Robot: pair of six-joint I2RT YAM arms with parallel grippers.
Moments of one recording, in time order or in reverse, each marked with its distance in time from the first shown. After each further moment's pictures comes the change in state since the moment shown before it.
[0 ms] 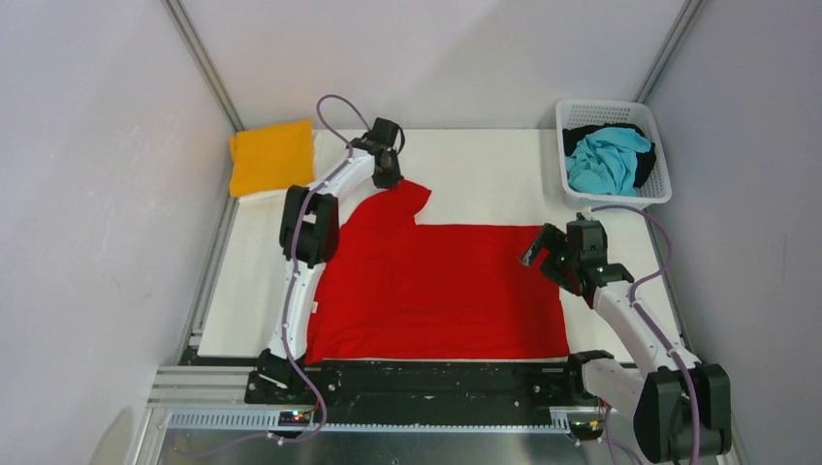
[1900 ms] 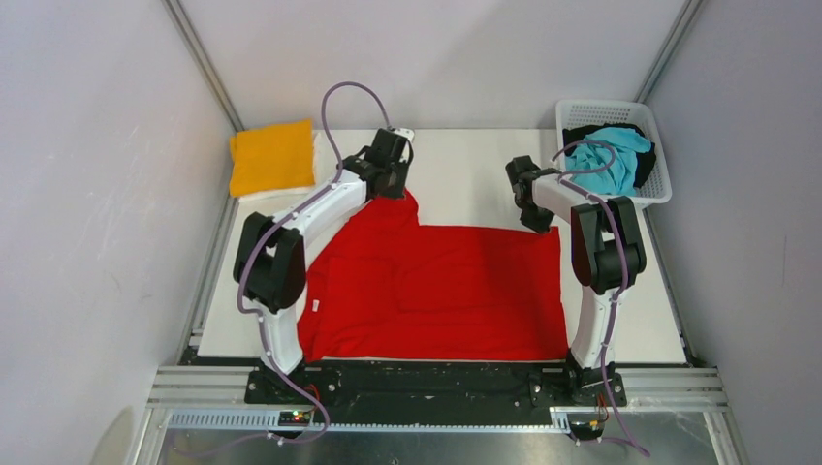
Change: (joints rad) left arm -0.156 -0.537 -0.517 0.138 -0.097 0.317; right arm 0.116 1.008 0.832 -0.371 0.652 0.131
